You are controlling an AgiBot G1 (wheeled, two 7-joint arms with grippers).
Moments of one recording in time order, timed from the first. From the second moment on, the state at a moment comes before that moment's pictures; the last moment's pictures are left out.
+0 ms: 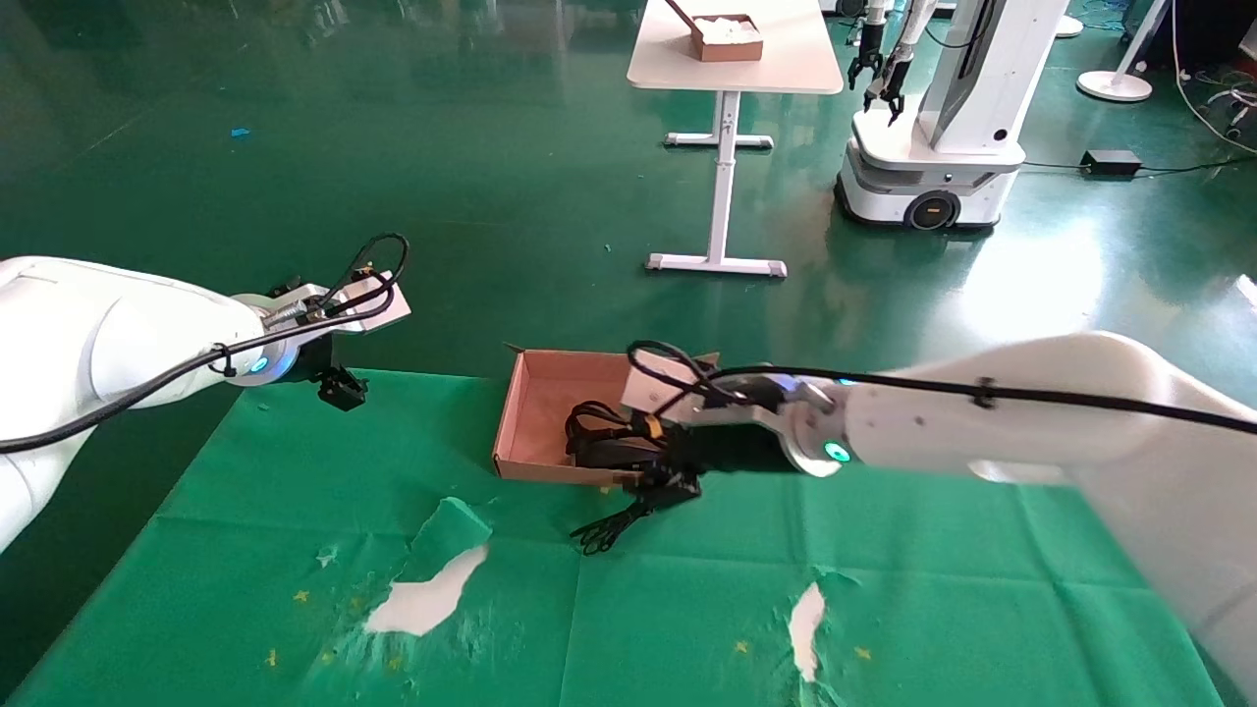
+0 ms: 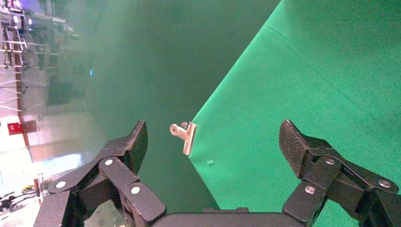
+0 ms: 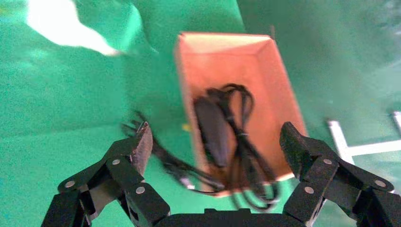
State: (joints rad) left arm -1.85 1.32 1.35 -0.25 2.10 0.61 -0.71; right arm 1.62 -1.23 -0.95 0.71 -1.50 -0.88 0.16
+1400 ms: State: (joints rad) left arm -1.54 1.03 0.92 -0.67 1.55 0.97 -0.50; right arm 1.15 -0.69 -0.37 1.21 -0.83 -1.41 0.18
